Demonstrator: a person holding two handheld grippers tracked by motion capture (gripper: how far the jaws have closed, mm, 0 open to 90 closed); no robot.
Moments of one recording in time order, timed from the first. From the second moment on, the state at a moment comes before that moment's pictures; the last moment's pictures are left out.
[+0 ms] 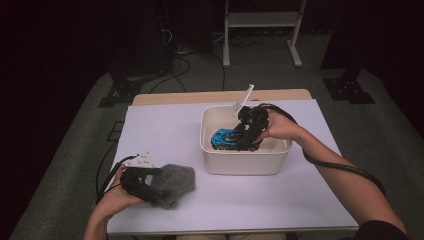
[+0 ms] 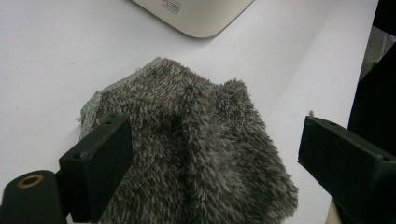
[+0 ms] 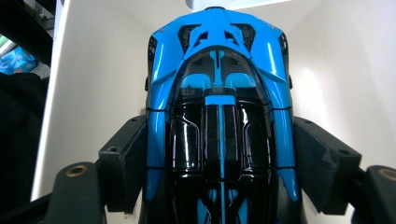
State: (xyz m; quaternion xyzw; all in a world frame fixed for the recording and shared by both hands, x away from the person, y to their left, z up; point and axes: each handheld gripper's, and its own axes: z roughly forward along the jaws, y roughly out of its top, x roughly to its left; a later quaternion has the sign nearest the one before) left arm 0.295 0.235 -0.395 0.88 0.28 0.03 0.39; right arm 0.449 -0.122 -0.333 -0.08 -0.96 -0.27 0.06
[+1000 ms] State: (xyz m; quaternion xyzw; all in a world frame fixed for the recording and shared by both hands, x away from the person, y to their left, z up) left arm 0.294 0.238 -0.394 0.88 0.28 0.04 0.39; right arm 0.457 -0.108 -0.358 -0.09 -0.96 -0.24 0.07
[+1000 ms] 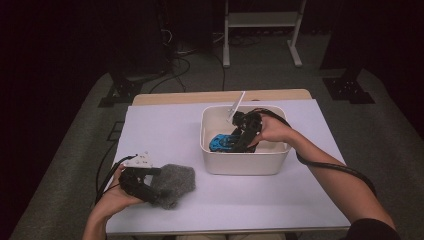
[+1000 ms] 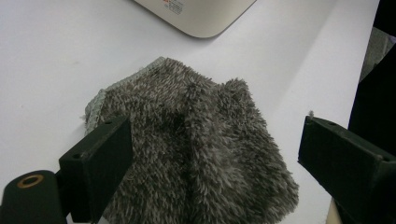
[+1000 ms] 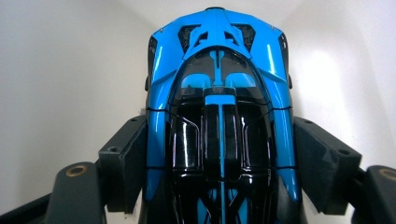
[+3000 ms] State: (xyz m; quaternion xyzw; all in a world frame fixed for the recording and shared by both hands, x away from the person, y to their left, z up) left arm 0.288 0.241 -0.389 0.88 0.28 0.05 0.39; right arm 0.455 -0.113 -0.346 -0.11 -0.96 -0.25 0.07
